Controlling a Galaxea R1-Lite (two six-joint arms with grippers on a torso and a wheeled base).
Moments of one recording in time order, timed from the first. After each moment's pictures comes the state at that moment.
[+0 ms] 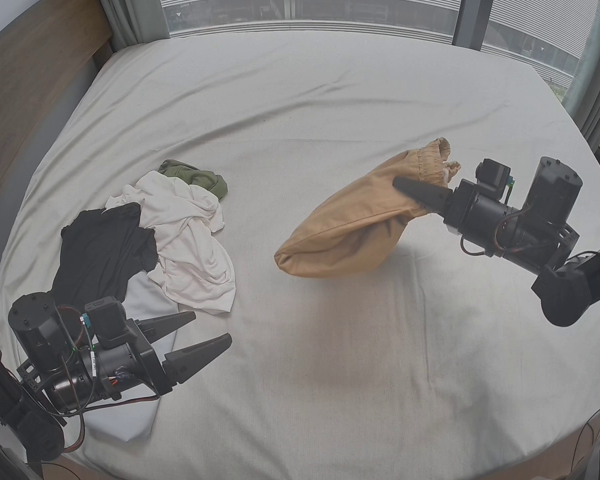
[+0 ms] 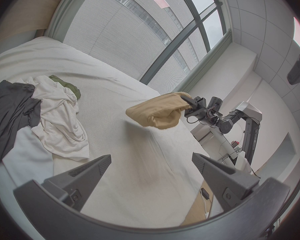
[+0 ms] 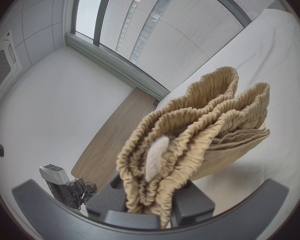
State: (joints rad) left arm -0.34 1.76 -0.09 -1.55 -0.51 -0.32; right arm 0.36 1.85 -0.88 -1.11 0.56 0.64
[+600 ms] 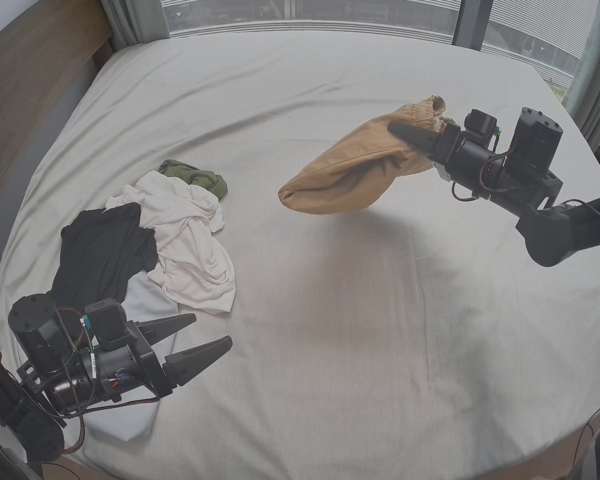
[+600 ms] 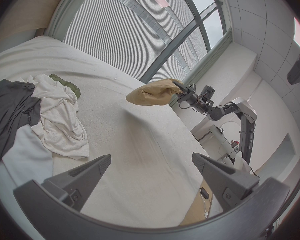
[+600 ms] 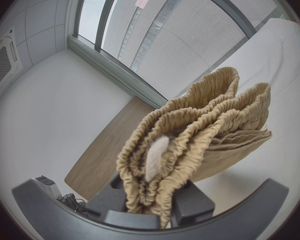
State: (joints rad) left arm -0.35 1.75 -0.08 -1.55 -0.51 -0.32; right arm 0.32 1.99 -1.27 -0.93 0.56 0.64
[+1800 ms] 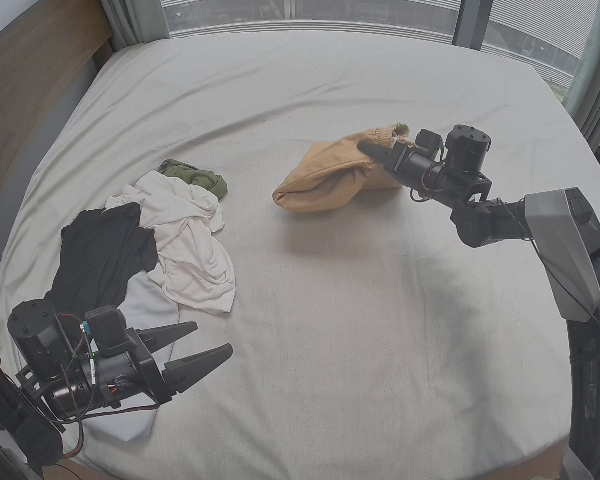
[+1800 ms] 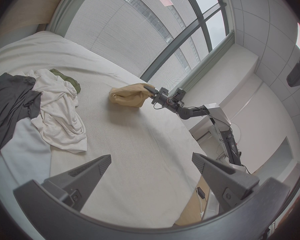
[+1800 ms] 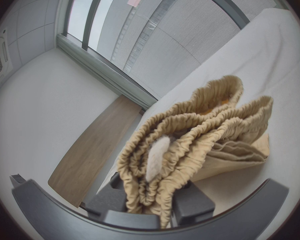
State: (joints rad) left arm -0.36 1.75 -0.06 -1.55 -0.51 -0.35; right arm 0.28 2.45 -1.84 -0.73 0.53 0.63
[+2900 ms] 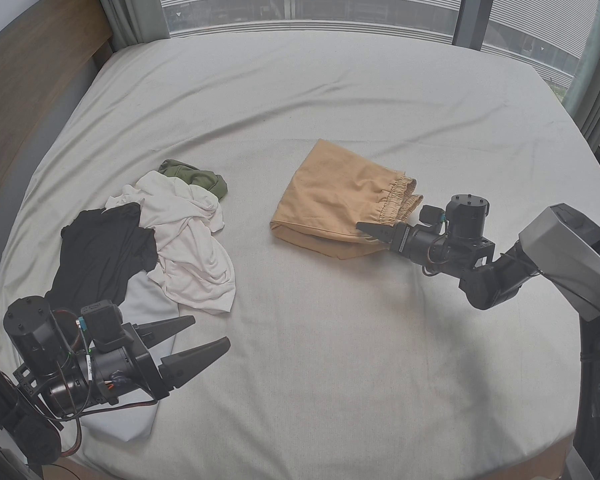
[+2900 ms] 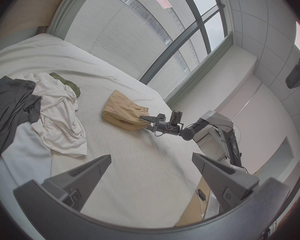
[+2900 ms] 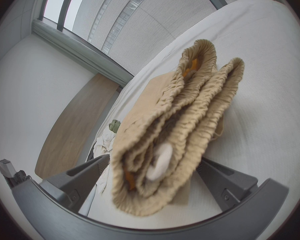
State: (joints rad) left arm -0.35 1.73 -0.07 -1.55 -0.51 -0.36; right arm 0.29 2.34 -1.25 -0.90 0.46 0.51
